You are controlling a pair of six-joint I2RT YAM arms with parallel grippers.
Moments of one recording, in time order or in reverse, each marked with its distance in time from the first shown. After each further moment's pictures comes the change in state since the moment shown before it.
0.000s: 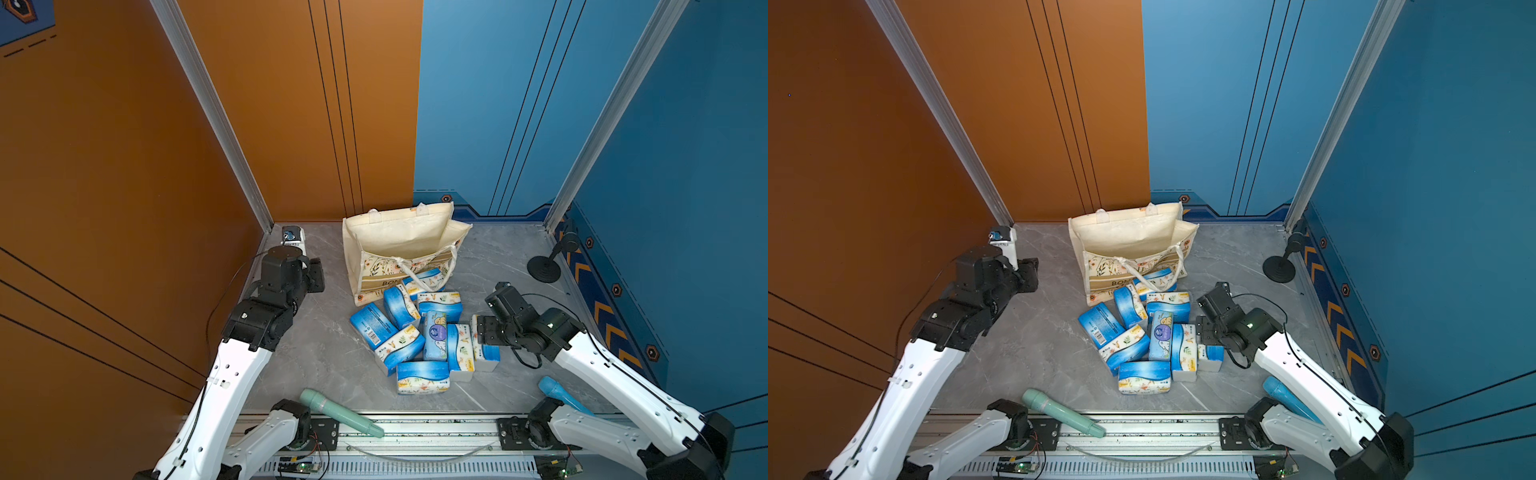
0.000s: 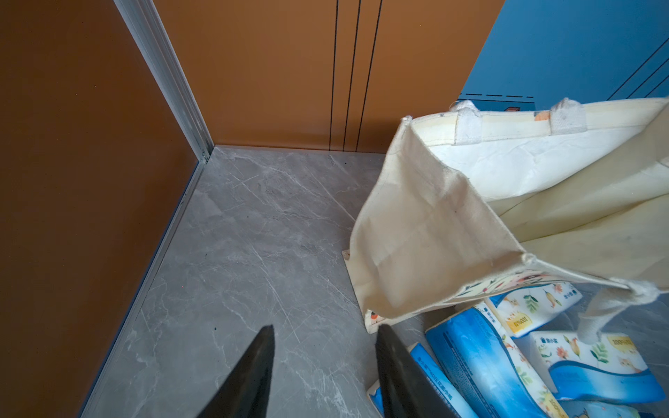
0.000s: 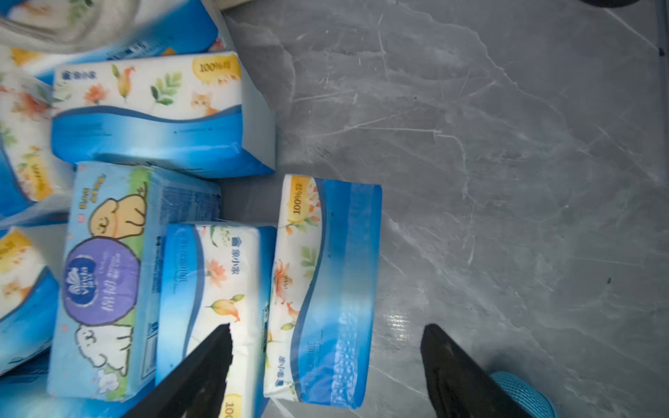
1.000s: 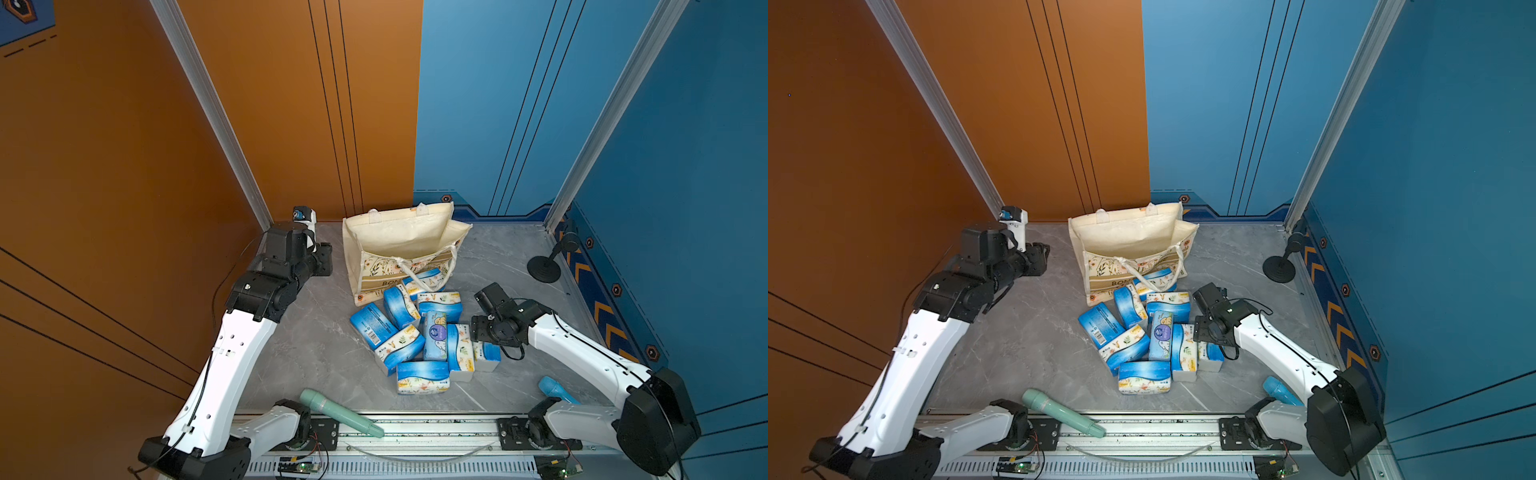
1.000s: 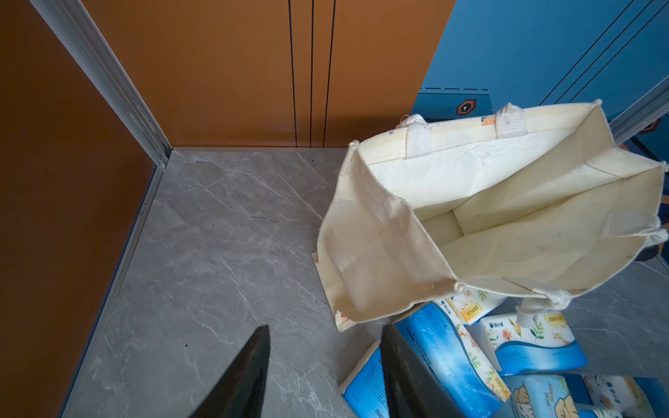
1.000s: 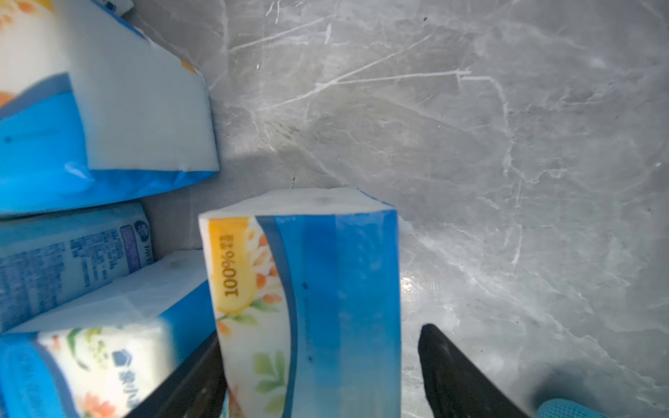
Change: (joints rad) left arm 0.001 0.187 0.241 -0.106 0.110 0.013; right arm -0.113 0.199 -0.098 0.168 -0.091 0.029
